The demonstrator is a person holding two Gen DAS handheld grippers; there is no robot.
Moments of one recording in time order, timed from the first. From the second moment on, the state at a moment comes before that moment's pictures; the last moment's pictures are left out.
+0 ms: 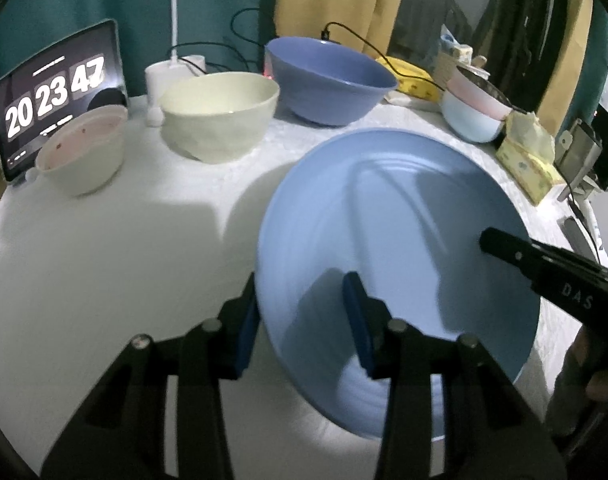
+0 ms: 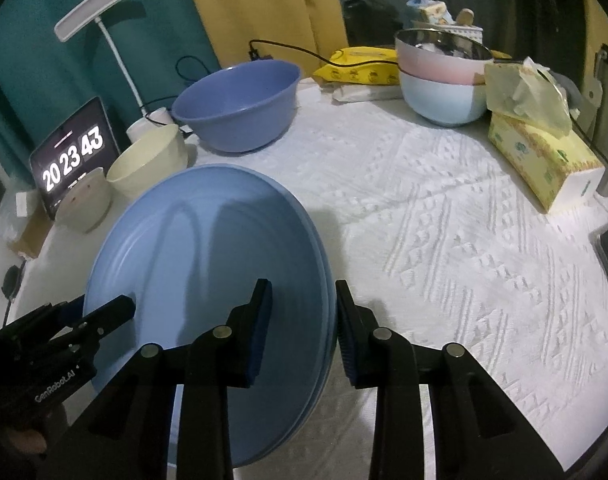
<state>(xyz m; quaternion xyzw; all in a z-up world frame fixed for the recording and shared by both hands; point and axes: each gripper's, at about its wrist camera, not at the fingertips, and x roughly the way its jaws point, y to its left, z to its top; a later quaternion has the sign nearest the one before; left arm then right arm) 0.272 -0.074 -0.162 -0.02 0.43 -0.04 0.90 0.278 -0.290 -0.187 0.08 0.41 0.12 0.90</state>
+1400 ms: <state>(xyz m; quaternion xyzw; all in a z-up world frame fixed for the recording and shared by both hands) 0.221 0.097 -0.159 -0.11 0.40 0.08 0.91 0.275 -0.112 -0.177 -0.03 0.42 0.23 0.88</state>
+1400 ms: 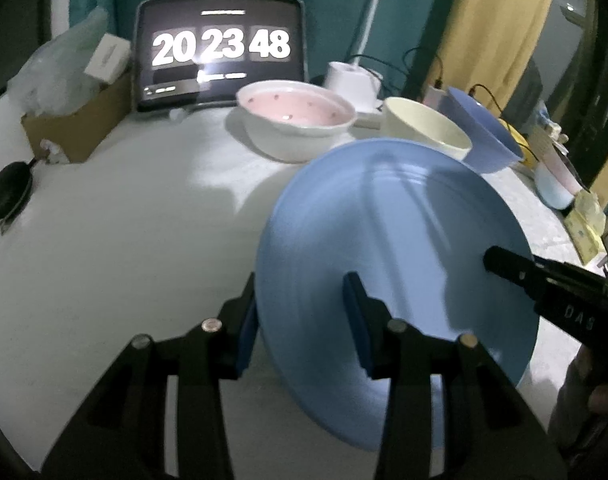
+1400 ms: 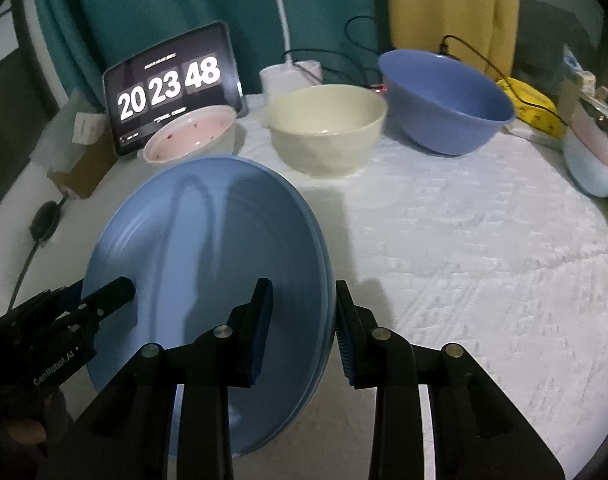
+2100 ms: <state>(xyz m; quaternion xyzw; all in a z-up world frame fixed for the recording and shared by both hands) 0.223 0.107 -0.167 -0.08 0.41 0.10 0.90 0.288 -0.089 -0.200 -0.04 0.46 0.25 0.85</state>
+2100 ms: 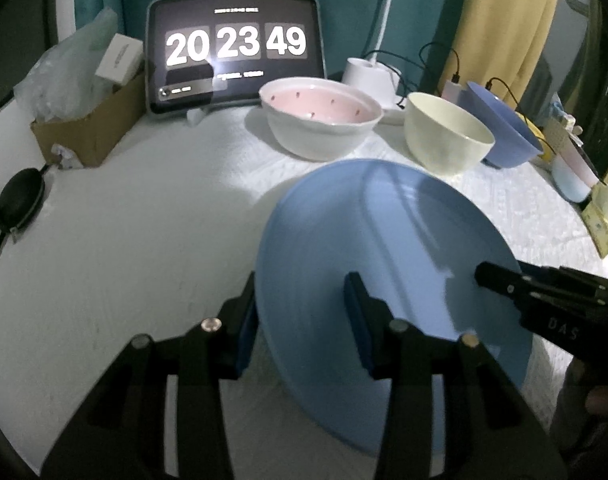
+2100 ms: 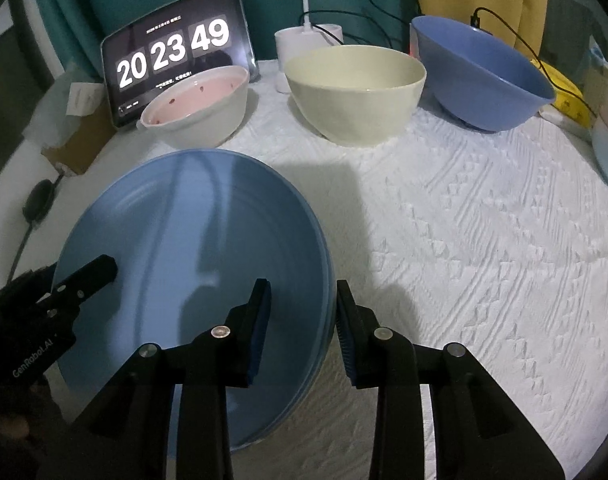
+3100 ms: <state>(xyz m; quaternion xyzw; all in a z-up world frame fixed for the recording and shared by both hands) 0.223 0.028 -0.097 -0.05 0.33 0.05 0.94 0.282 -0.195 -0.149 0.02 0.38 0.20 0.90</state>
